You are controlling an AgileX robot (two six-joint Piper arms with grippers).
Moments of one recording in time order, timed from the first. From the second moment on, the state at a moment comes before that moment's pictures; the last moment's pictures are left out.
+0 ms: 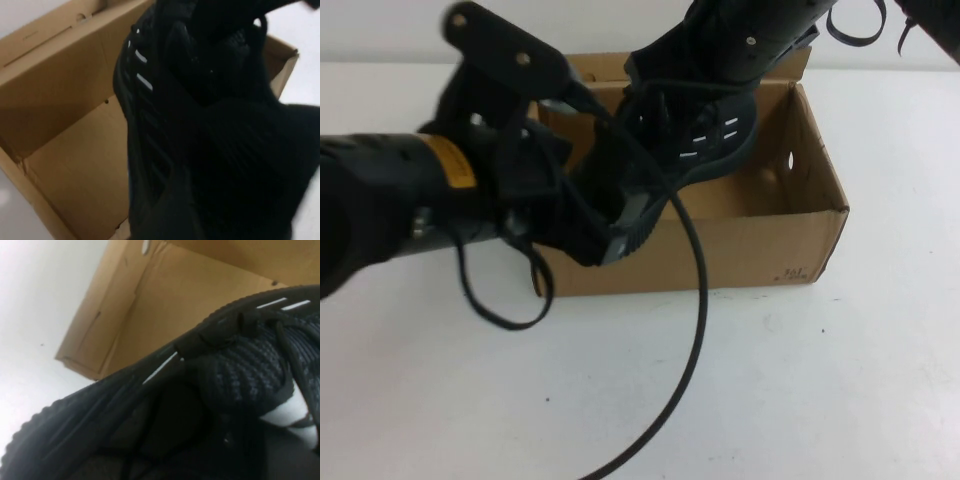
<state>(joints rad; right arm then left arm) 0.61 1.92 -2.19 0.03 1.28 0.17 -0.68 1.25 -1.06 -0.08 0.41 0.23</state>
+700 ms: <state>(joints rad) 0.61 1.87 -2.19 0.15 1.28 -0.08 -0.68 1.31 -1.07 -0.06 0.30 0.20</state>
